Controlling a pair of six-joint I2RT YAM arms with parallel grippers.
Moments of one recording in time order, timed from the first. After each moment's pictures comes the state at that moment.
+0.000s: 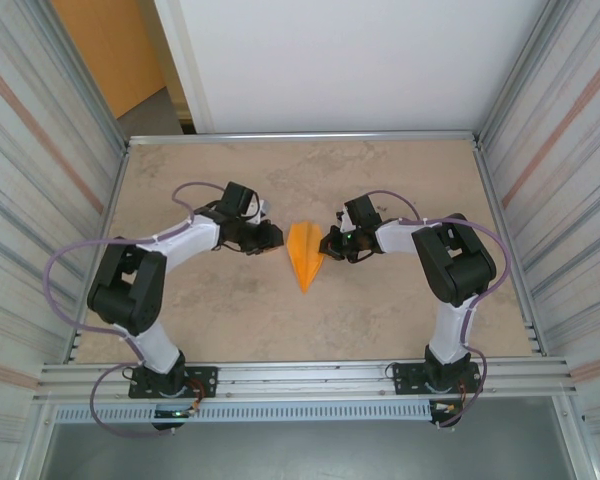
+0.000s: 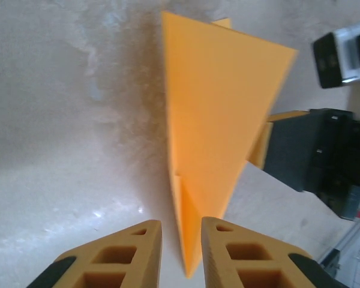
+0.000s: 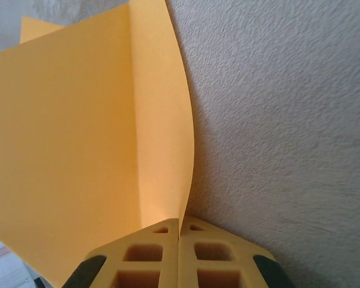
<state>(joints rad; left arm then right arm) -0.45 1.68 1.05 -0.38 0.50 -0.61 0.46 1.90 0.98 -0.06 -0.52 0.77</state>
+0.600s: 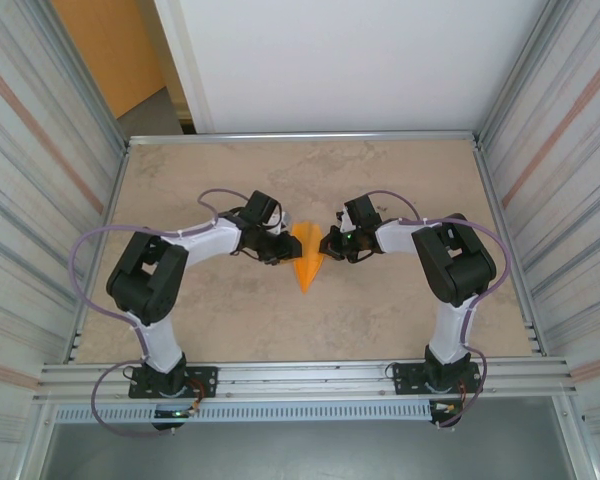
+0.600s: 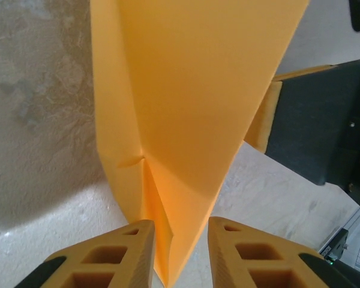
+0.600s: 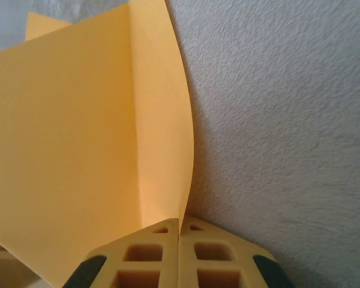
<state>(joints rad) -0.56 1.81 1.10 -0.36 0.50 -0.64 0.46 1.90 0.98 -0.06 -0.52 0.77</state>
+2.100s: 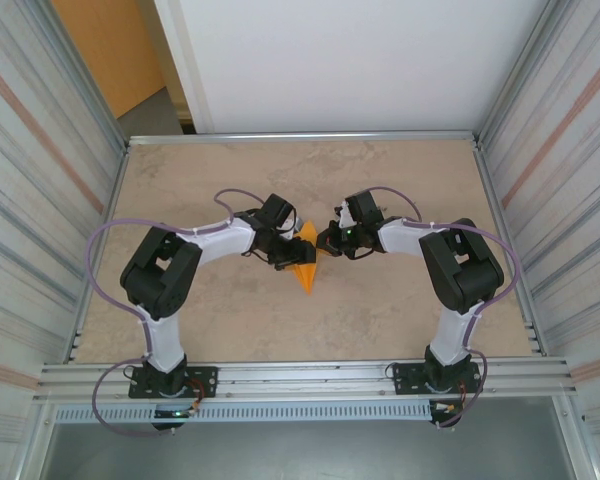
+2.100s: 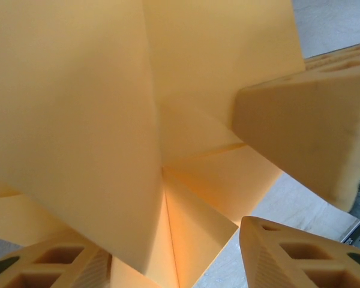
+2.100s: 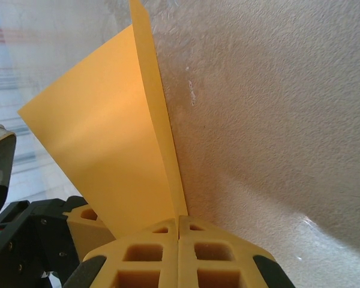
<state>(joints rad) -0.63 1.88 1.17 -0.42 0.48 -0.62 0.47 1.84 0.98 -0.06 -0.58 0.83</state>
